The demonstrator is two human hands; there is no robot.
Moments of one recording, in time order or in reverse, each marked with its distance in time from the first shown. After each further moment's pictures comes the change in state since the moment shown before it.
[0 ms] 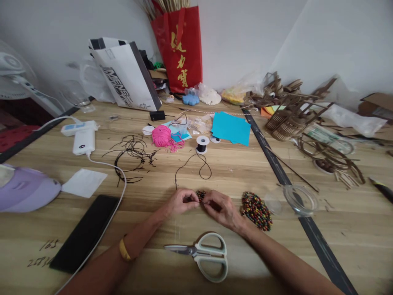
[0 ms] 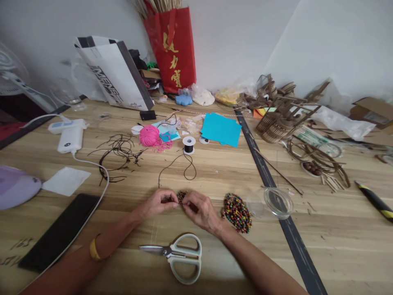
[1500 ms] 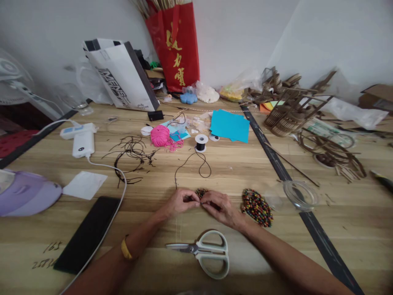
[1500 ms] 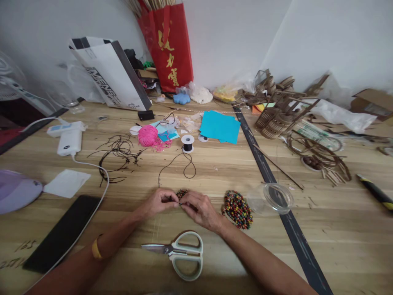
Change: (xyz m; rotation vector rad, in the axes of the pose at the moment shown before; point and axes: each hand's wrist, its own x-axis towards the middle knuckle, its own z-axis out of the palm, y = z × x) left_hand 0.000 -0.002 0.001 -0.015 -0.005 -0.016; right_hand -0.002 0.006 0.004 0.081 -0.052 -0.084
